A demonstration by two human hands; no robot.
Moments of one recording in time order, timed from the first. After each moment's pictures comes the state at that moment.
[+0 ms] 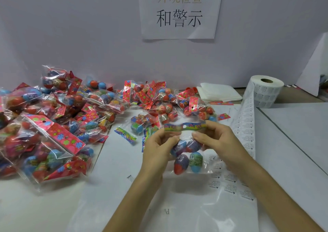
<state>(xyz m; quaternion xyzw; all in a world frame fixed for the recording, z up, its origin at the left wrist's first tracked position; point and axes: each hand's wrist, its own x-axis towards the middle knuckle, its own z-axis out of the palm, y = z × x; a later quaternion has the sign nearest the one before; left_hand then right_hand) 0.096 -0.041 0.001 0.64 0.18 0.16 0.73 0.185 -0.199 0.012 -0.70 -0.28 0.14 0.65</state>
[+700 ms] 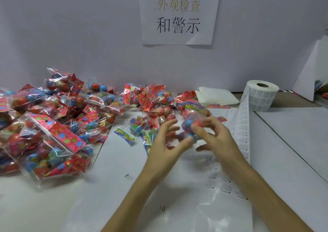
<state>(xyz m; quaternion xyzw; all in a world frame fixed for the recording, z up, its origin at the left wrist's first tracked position) 0.093 -0.049 -0.002 0.74 0.05 0.19 0.64 0.175 -0.196 0.018 -0.70 -0.20 0.08 0.68</state>
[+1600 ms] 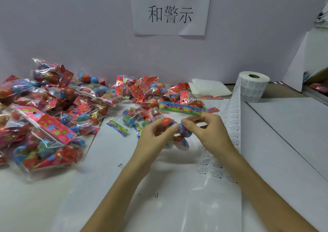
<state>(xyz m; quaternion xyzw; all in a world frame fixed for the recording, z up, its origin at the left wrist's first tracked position) 0.092 -0.042 0.000 0.70 0.07 0.13 0.70 0.176 -0.195 0.013 -0.79 -0.25 -0.04 0.56</state>
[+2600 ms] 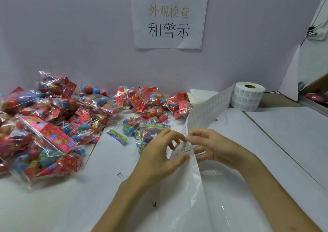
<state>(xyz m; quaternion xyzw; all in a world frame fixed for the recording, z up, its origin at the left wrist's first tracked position) 0.091 -0.046 -0.013 0.88 -0.09 0.24 0.40 0.195 -0.226 0.019 -0.67 -0.28 0.35 0.59</state>
